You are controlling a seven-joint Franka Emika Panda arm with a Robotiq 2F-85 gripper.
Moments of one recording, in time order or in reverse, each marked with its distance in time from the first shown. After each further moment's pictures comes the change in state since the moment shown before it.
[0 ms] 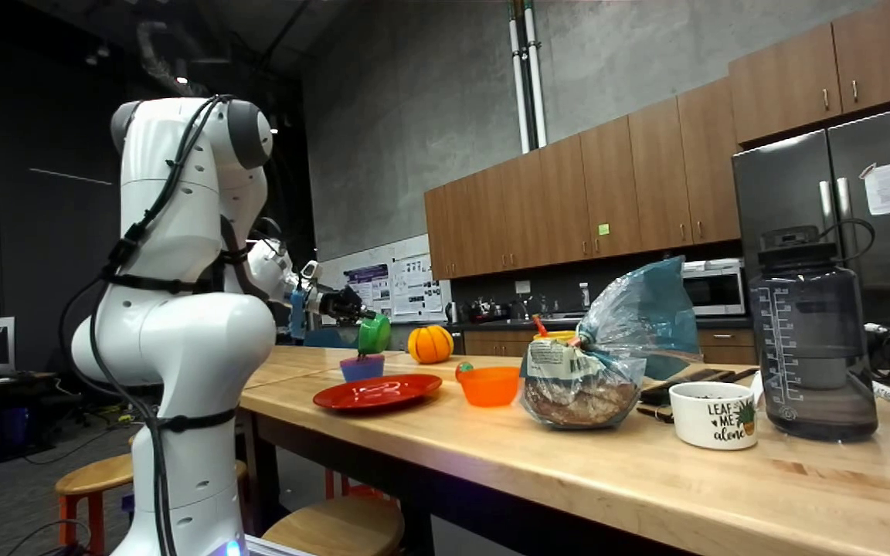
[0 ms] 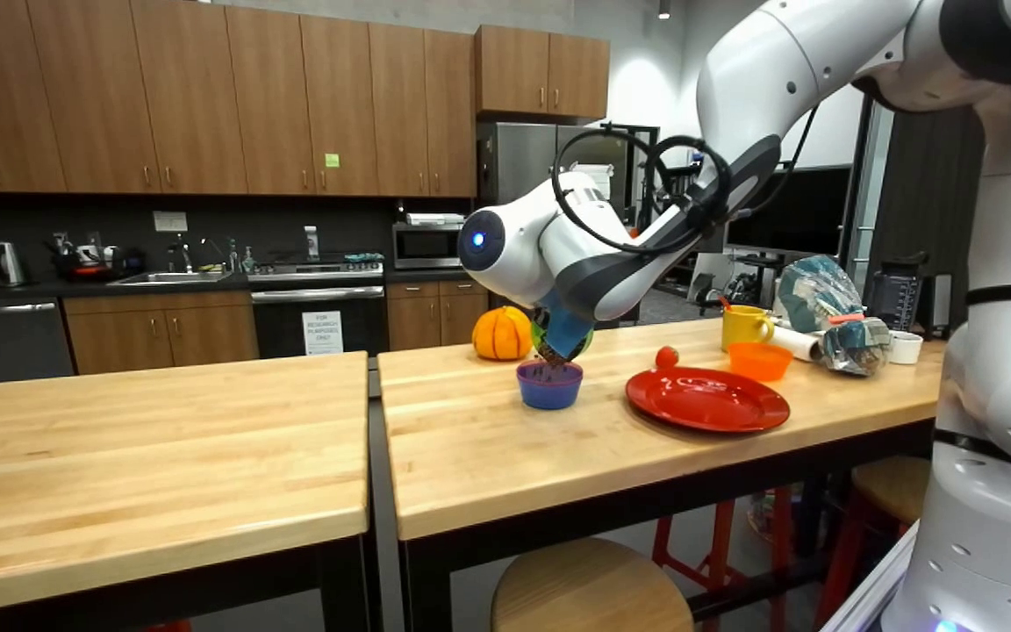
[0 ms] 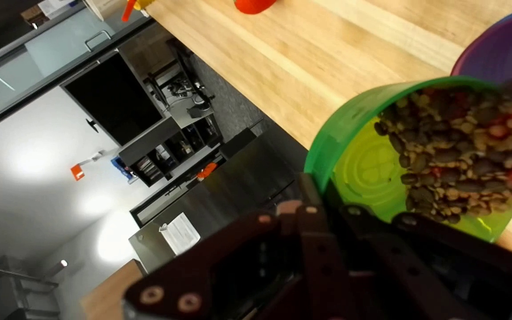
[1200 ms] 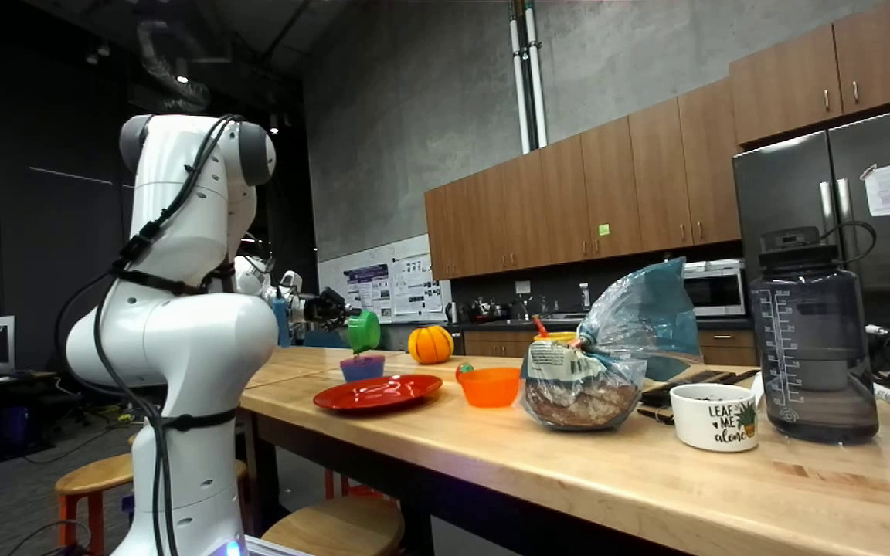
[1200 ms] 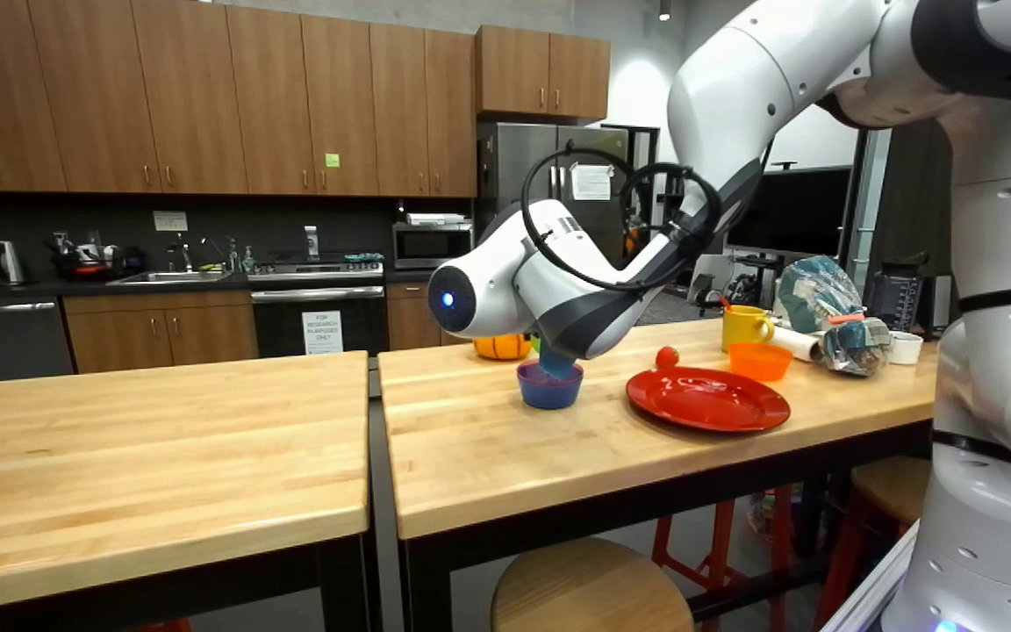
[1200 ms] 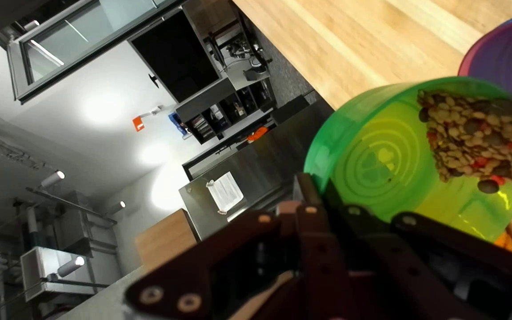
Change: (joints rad) arm 0.091 0.108 0.046 0.046 -0.102 -0.242 0.055
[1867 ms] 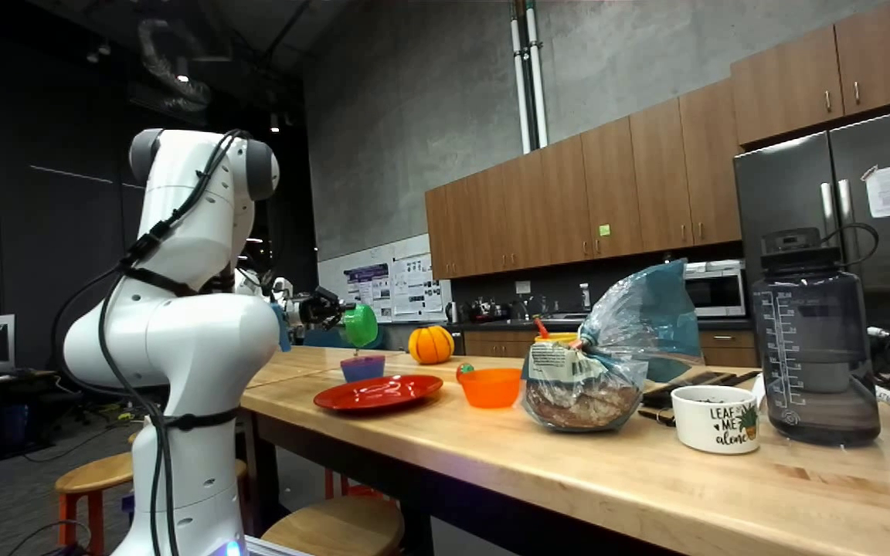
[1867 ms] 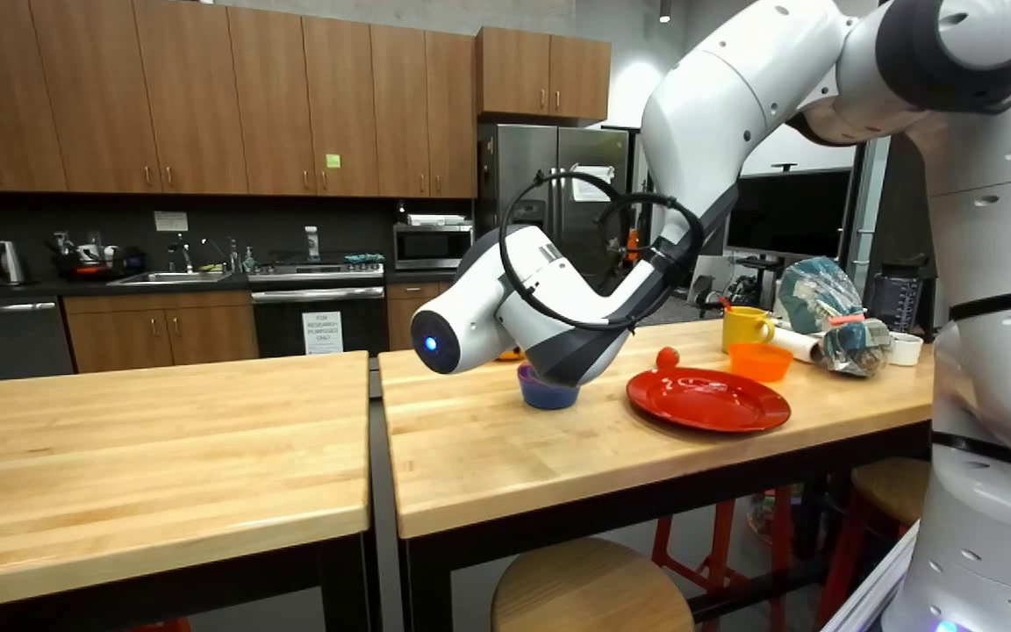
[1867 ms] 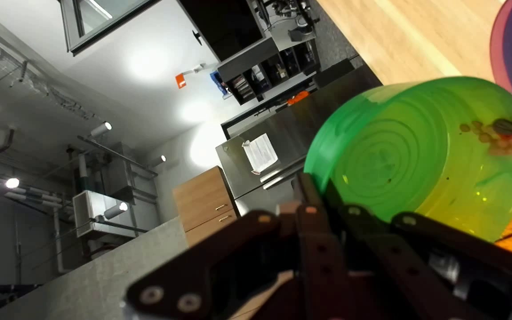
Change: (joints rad) arm 0.047 0.095 0.013 0.051 -0.126 -0.146 0.000
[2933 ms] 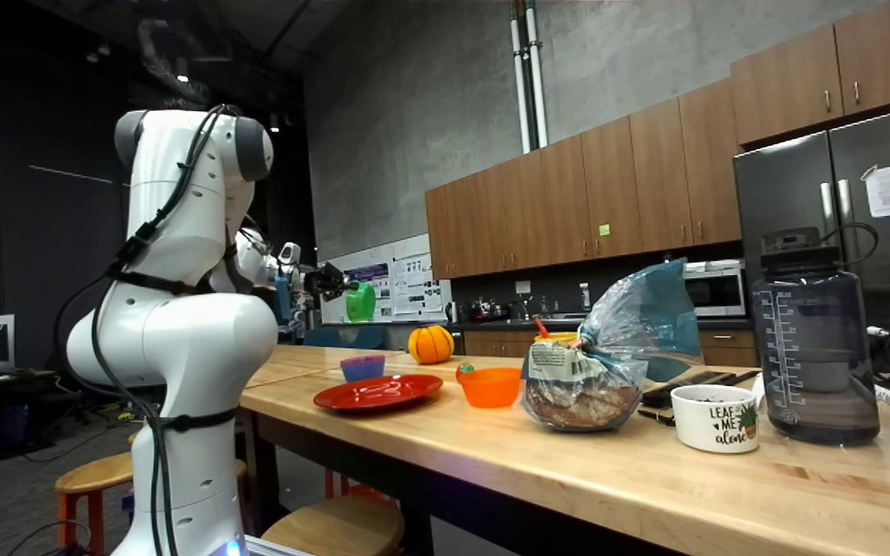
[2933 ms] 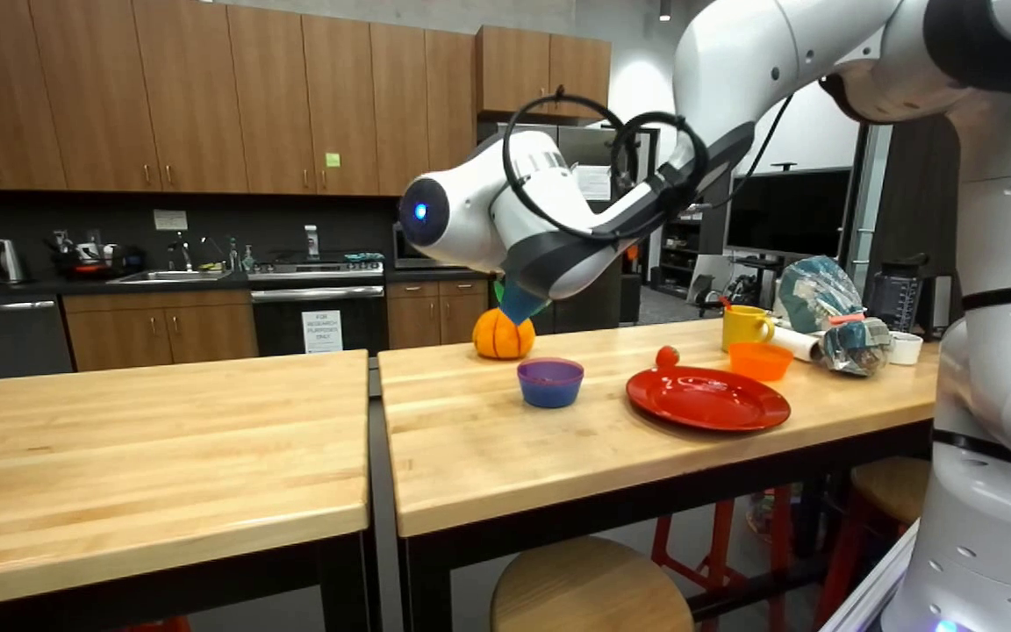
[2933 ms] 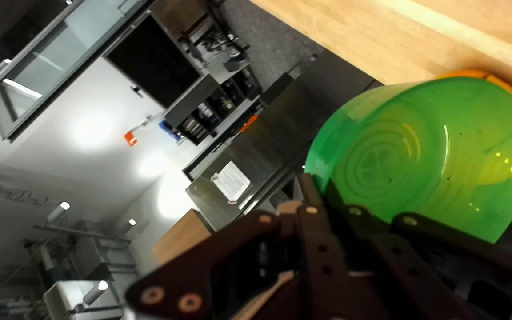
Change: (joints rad) arm -0.066 -0.130 -0.004 0.106 0.118 0.199 0.022
